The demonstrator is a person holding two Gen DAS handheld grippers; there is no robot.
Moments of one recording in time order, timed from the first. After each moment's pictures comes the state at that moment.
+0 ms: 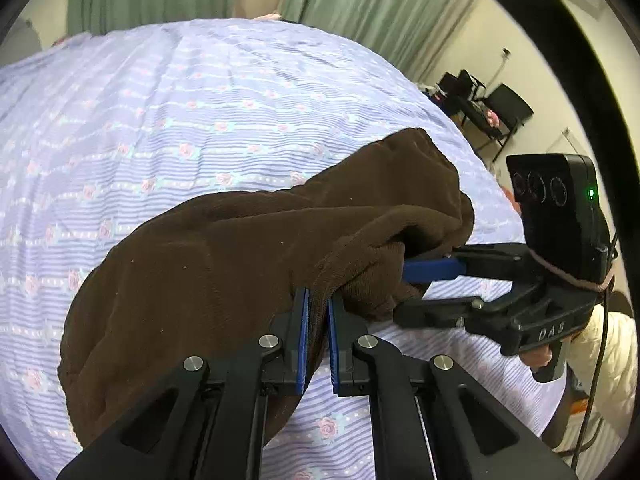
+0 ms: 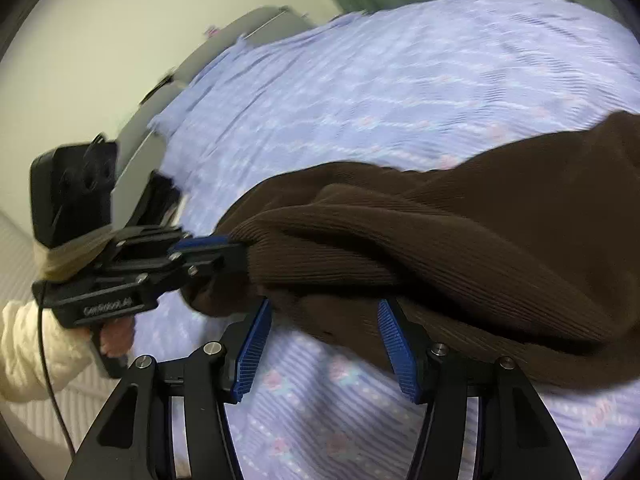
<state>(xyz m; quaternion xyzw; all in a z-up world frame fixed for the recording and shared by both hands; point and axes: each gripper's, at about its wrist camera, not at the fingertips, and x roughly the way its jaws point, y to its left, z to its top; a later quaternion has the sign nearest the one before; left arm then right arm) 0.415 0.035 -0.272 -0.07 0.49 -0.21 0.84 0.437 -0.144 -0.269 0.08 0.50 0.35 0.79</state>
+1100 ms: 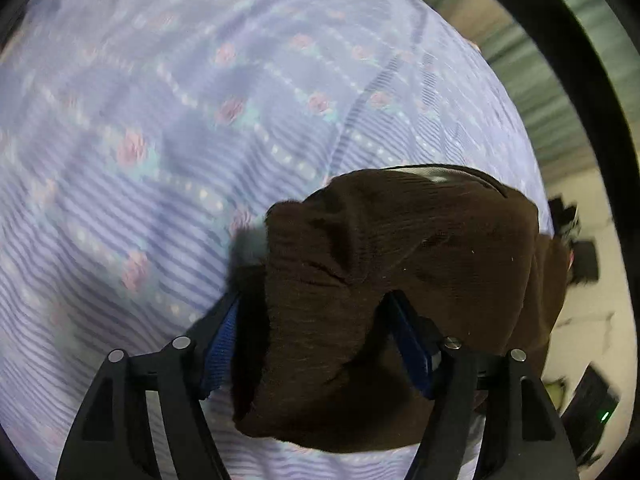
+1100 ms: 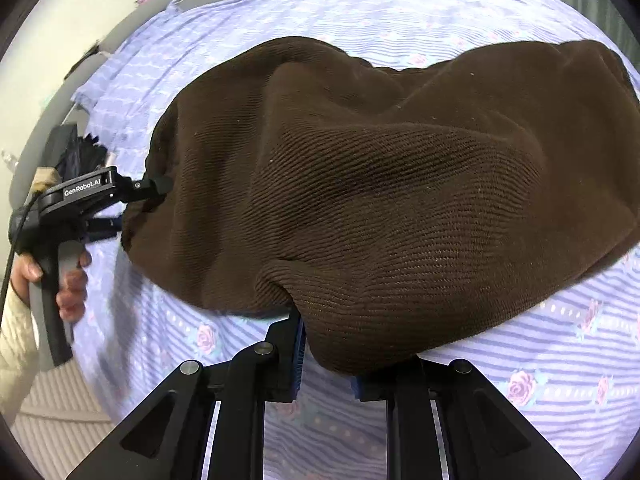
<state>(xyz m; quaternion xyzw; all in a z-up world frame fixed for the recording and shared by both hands) 0.354 0.191 -0.376 -0.33 0.55 0.03 0.77 0.353 -0.085 -0.316 0.03 0.55 0.19 0.81</state>
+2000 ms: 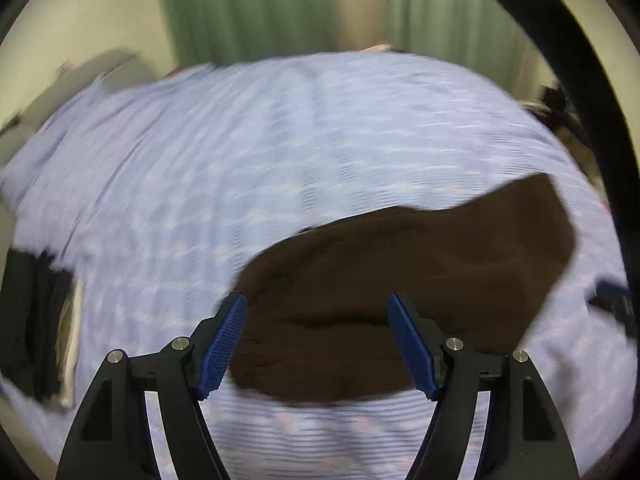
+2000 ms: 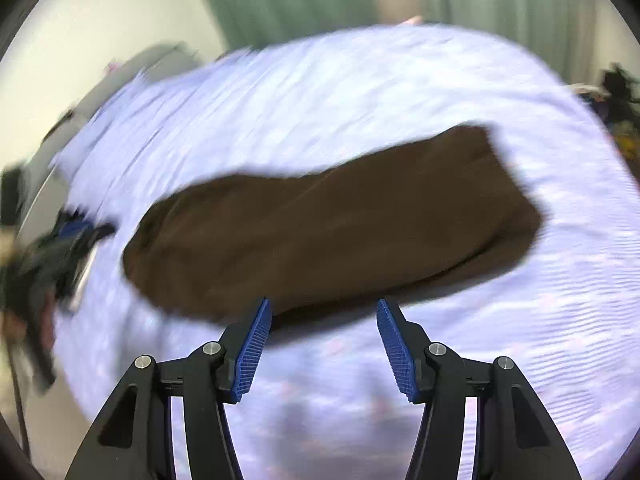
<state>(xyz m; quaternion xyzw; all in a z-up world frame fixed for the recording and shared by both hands) 0.338 0.112 -0.244 0.03 0.44 -0.01 0.90 0.311 -0.149 -0.216 0.06 0.45 0.07 0.89</state>
